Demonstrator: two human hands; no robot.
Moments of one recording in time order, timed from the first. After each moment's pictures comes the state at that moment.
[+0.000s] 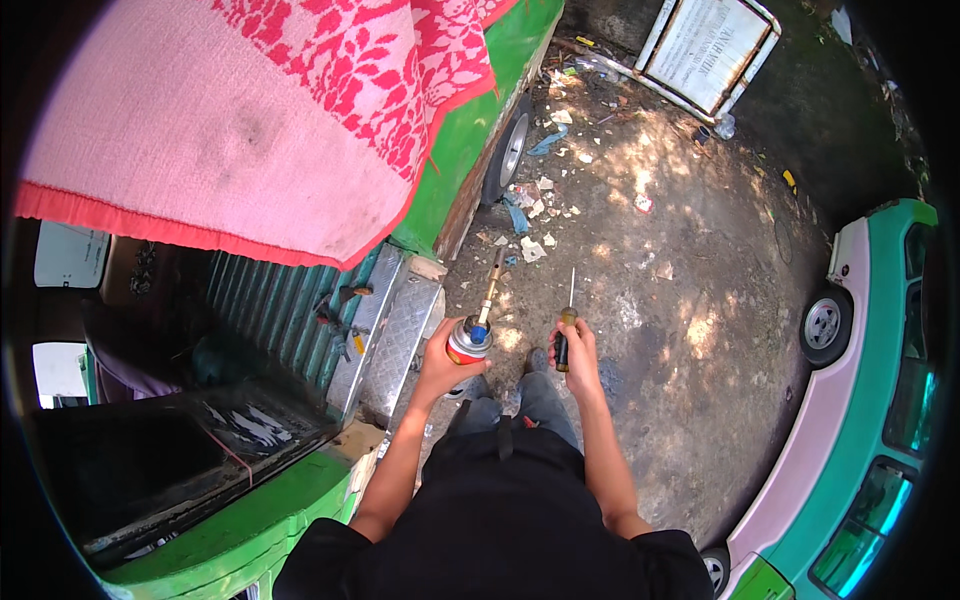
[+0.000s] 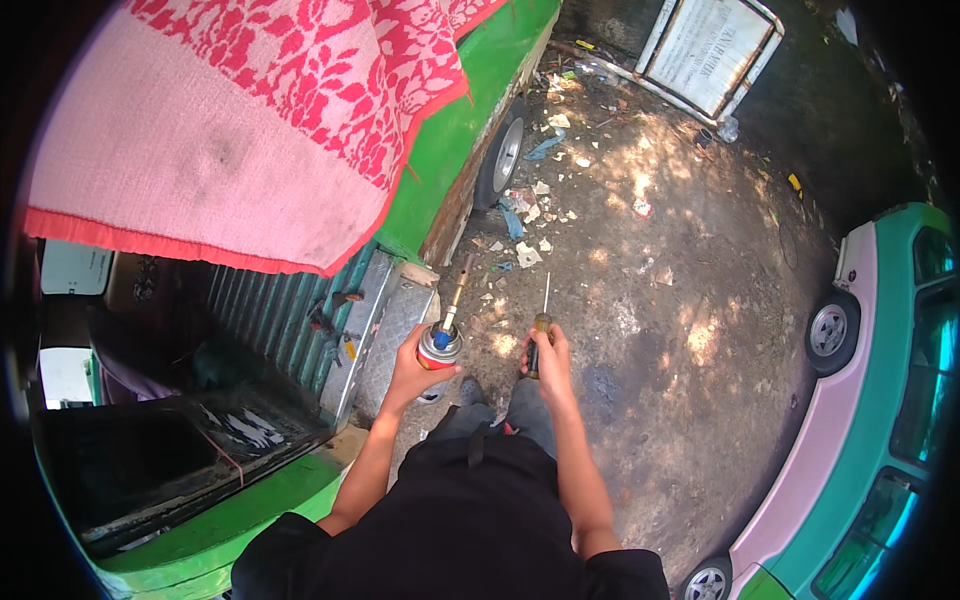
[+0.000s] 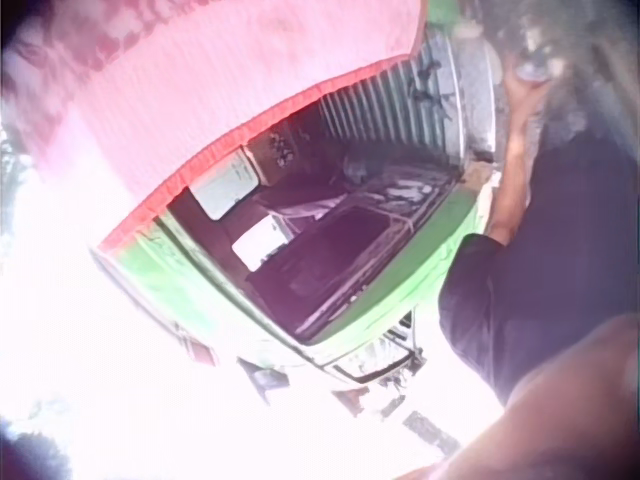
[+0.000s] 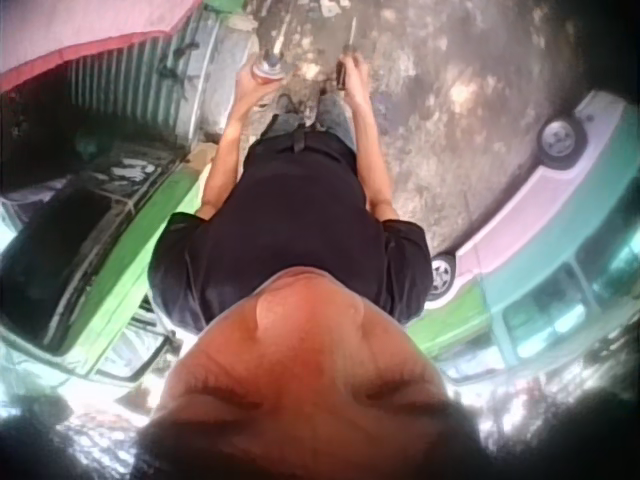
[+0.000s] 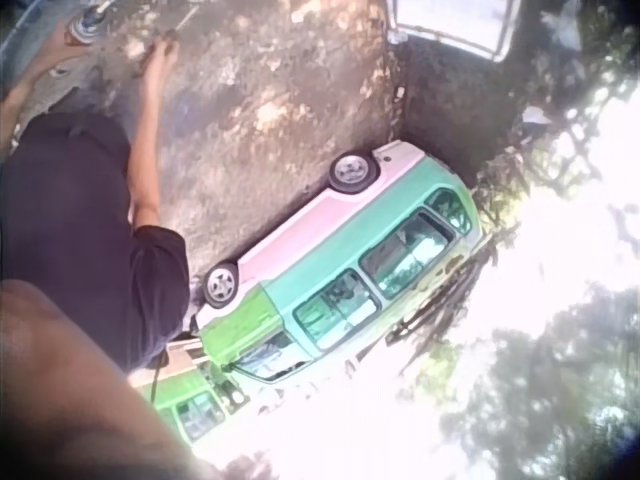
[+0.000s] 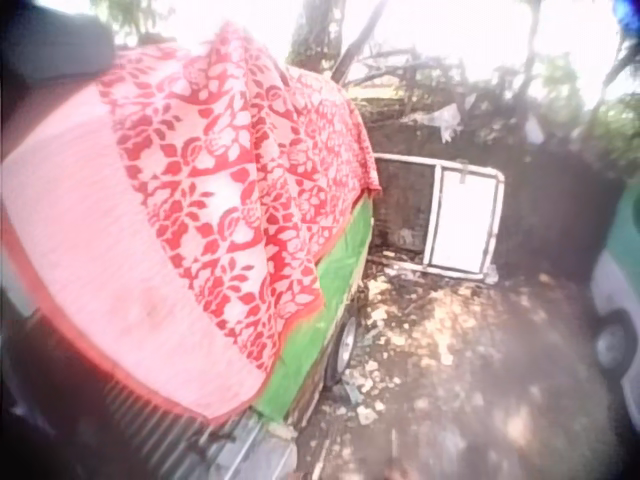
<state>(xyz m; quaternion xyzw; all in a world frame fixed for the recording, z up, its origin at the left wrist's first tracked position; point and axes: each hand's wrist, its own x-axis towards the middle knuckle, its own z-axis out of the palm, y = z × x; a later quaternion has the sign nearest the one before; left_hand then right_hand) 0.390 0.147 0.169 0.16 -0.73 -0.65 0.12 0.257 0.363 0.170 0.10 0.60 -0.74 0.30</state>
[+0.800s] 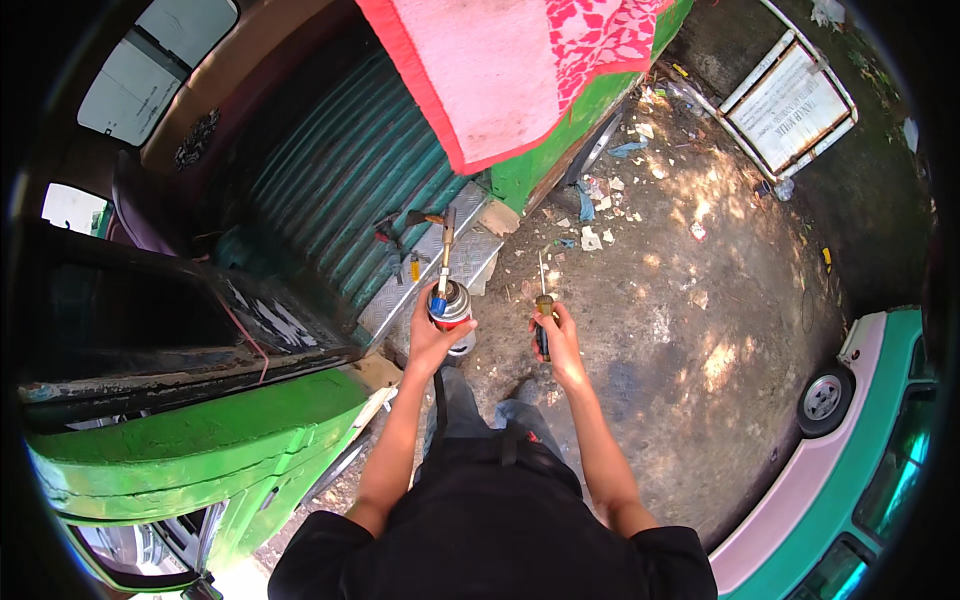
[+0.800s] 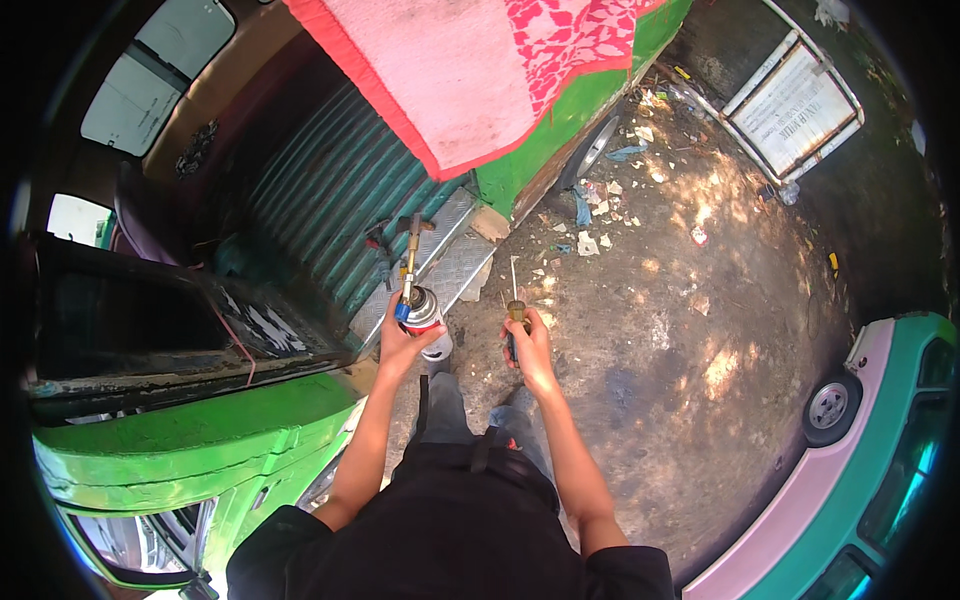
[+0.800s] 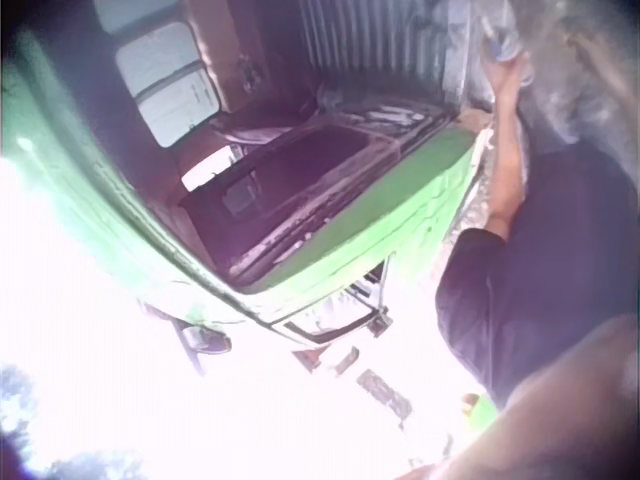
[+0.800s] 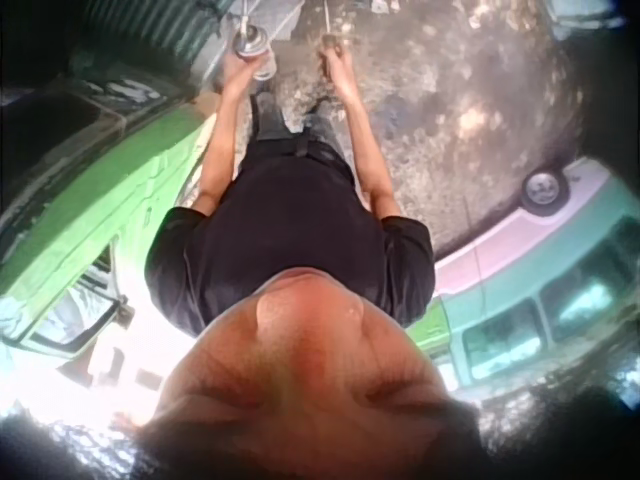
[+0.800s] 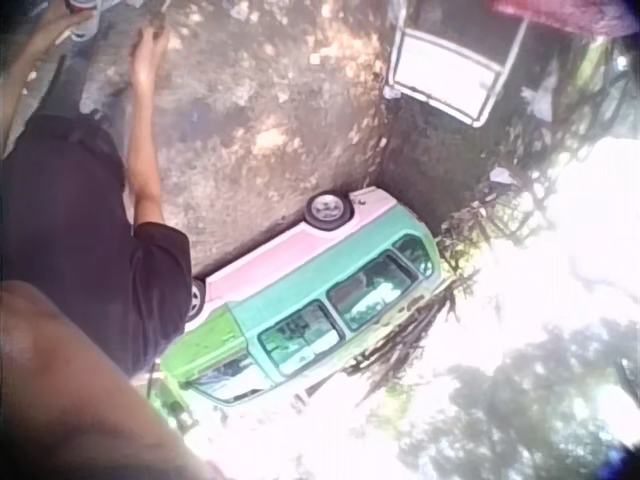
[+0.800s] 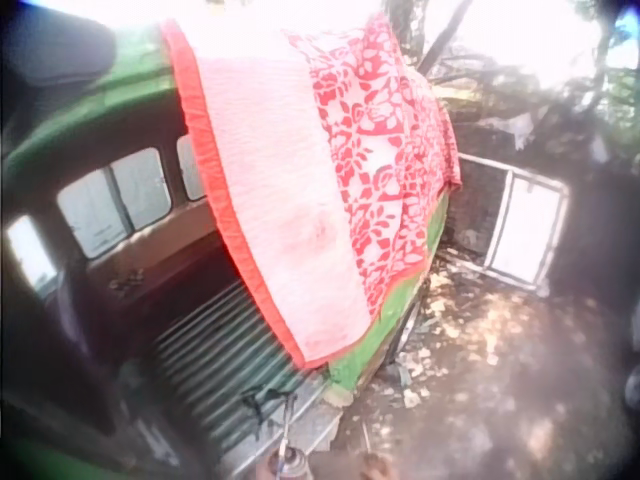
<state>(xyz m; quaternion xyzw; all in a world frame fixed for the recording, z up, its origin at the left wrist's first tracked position) 0.575 0.091 0.150 0.35 -0.61 -0.67 0.26 0.414 0.262 0.161 -0.05 0.61 -0.66 0.44</state>
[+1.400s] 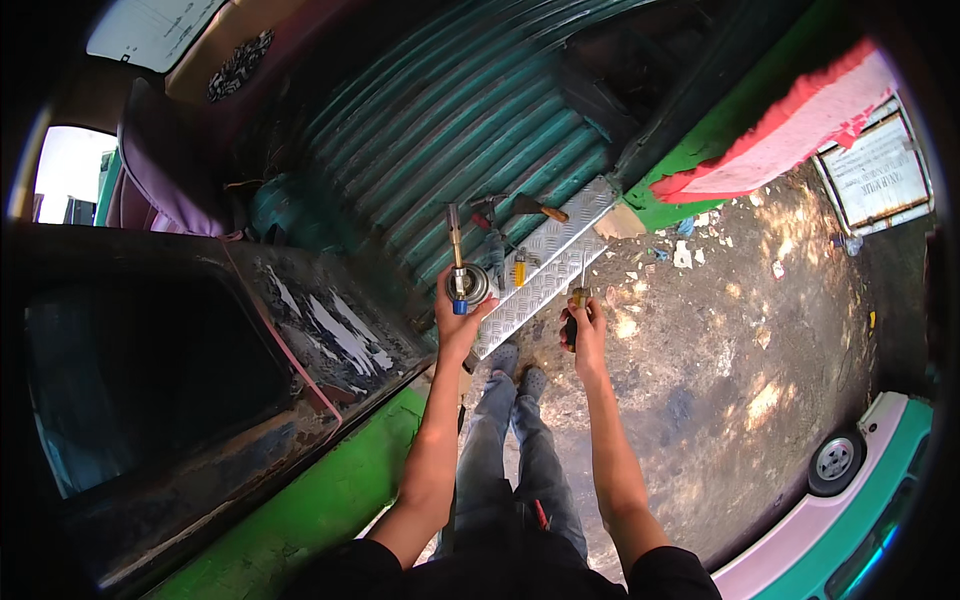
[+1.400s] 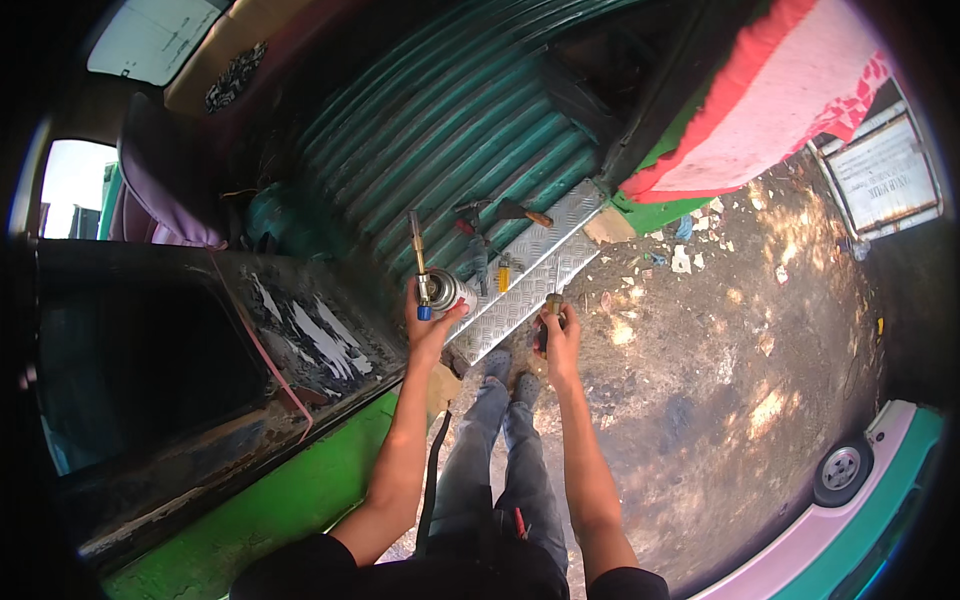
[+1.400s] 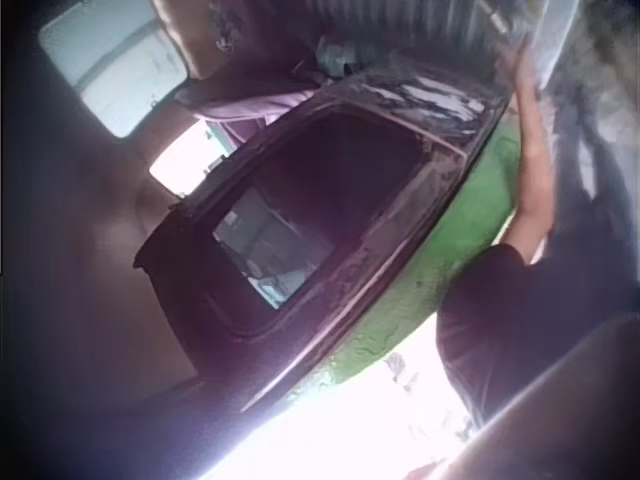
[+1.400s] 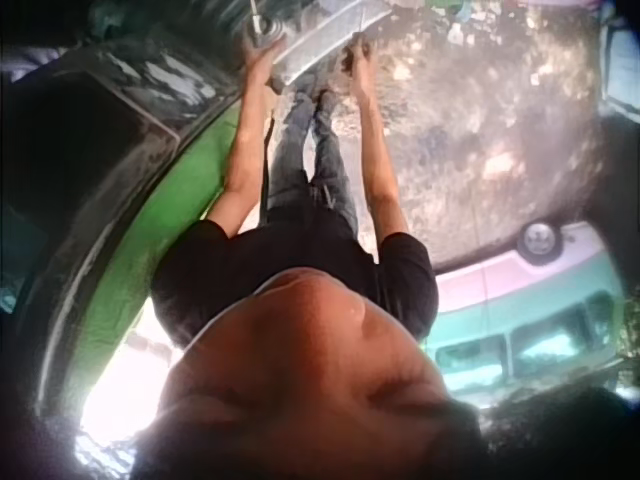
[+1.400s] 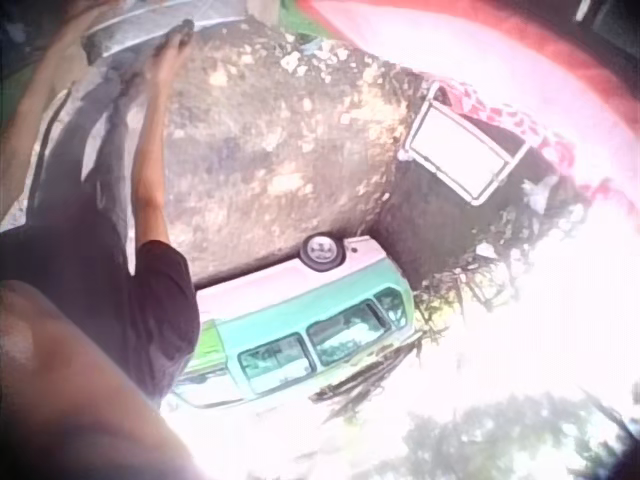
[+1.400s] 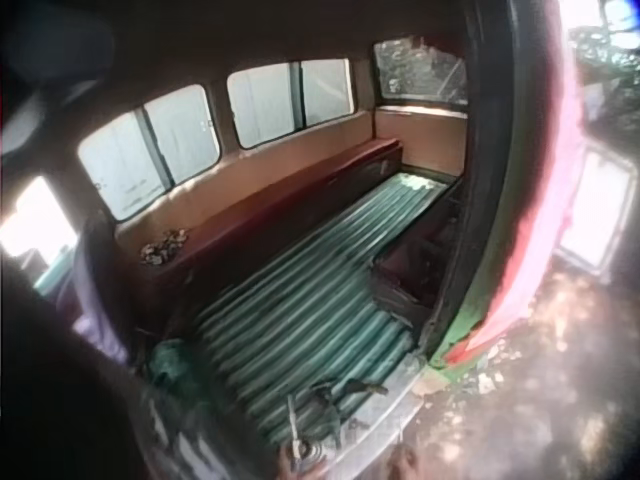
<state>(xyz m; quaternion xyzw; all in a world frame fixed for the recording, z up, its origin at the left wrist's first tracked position) 0.662 -0.094 -0.004 0.43 -0.48 -0.68 0.35 0.490 0.048 0.004 0.01 0.63 -0.64 0.45</state>
